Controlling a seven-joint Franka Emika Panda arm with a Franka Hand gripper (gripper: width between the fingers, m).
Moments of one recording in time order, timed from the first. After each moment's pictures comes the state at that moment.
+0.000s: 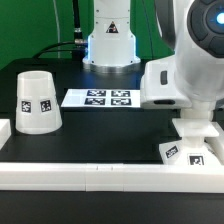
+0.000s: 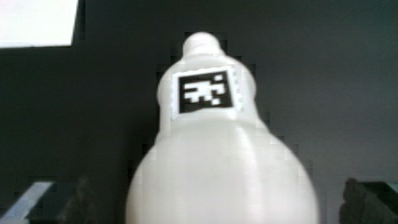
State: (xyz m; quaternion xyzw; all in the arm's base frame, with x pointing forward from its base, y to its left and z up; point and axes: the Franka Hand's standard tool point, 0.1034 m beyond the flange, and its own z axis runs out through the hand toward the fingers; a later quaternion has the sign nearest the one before) arm 0.494 0.130 0.030 -0.90 0.06 0.42 0.09
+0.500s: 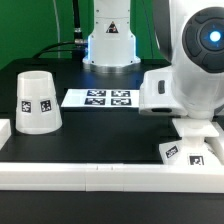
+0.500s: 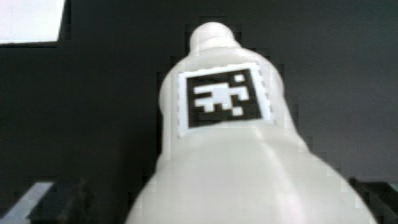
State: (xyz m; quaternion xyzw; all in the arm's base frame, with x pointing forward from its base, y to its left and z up) arm 0.479 0.131 0.012 -0.90 0.07 0.42 0.08
